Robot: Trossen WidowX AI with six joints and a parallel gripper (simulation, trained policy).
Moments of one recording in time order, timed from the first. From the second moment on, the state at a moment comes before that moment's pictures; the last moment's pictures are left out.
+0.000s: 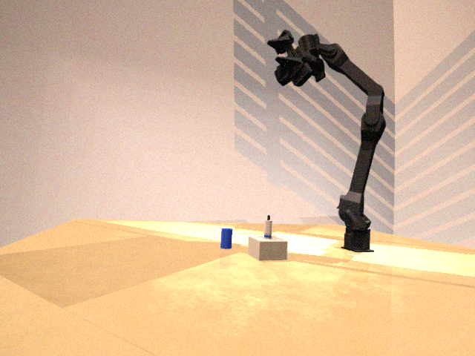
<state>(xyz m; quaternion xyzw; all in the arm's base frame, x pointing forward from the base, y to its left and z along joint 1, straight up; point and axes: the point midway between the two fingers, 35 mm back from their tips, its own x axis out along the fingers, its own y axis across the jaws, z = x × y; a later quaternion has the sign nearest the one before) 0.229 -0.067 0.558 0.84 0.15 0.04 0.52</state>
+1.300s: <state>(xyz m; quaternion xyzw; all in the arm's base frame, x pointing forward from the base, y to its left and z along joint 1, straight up) 0.306 -0.080 0.449 0.84 0.30 -0.06 0.45</state>
